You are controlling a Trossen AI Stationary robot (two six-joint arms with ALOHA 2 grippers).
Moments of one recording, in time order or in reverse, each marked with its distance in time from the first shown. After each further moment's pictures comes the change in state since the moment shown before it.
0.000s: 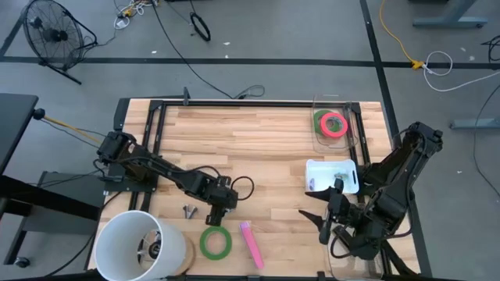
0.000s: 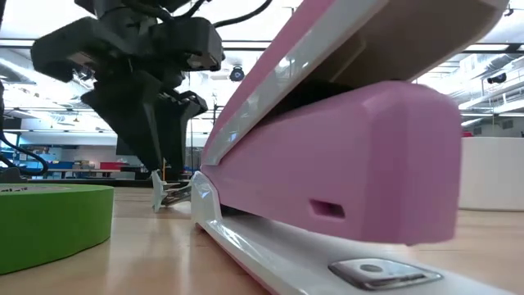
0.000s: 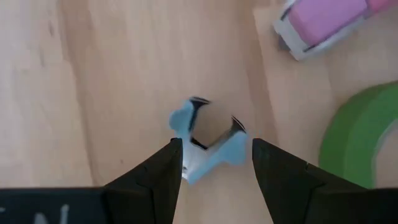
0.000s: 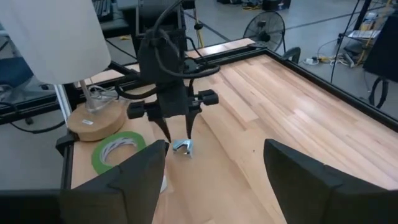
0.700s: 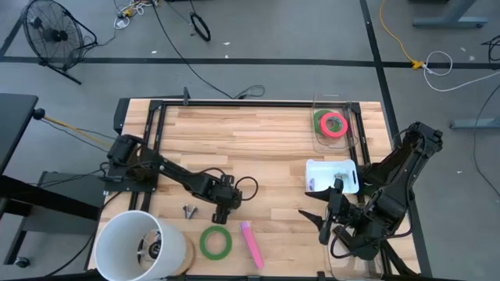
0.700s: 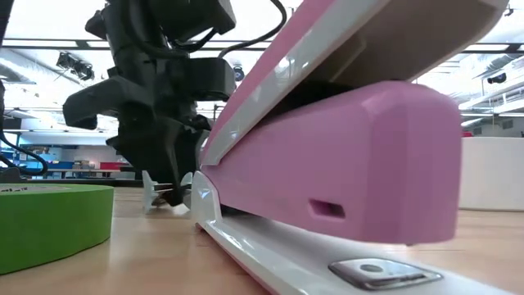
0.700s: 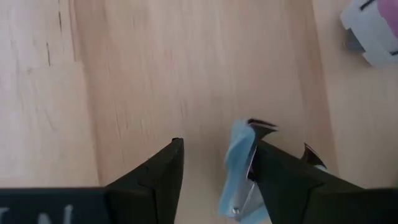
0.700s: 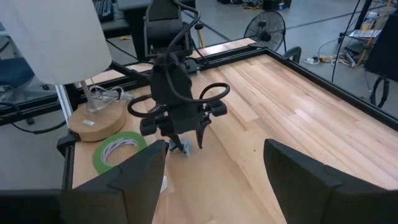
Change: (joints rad) left arm 0.016 0.114 -0.004 0.081 -0.064 0.005; right arm -0.001 0.000 0.000 0.004 -0.001 0.000
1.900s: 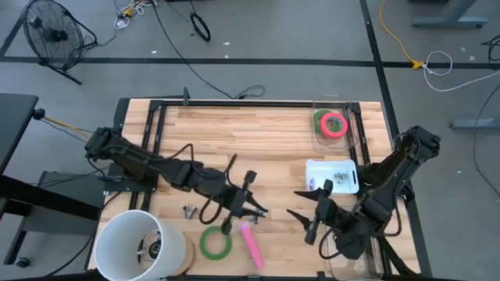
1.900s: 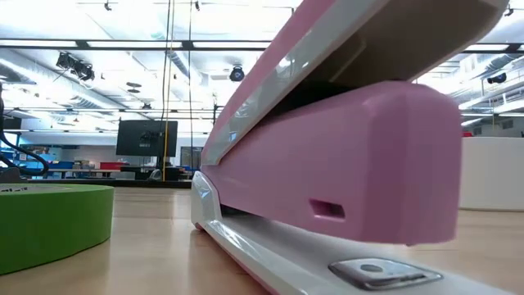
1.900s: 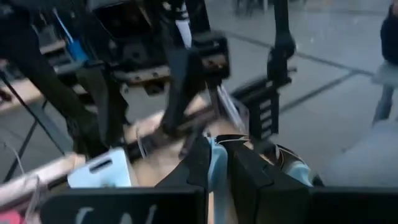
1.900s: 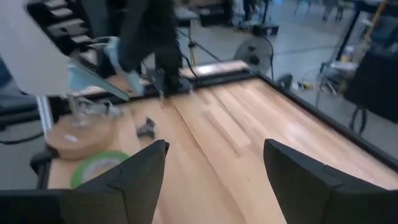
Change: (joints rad) left arm -0.044 -0.248 0.292 0.441 0.132 0.370; right arm -0.073 0.072 -0.001 0.260 0.039 -0.284
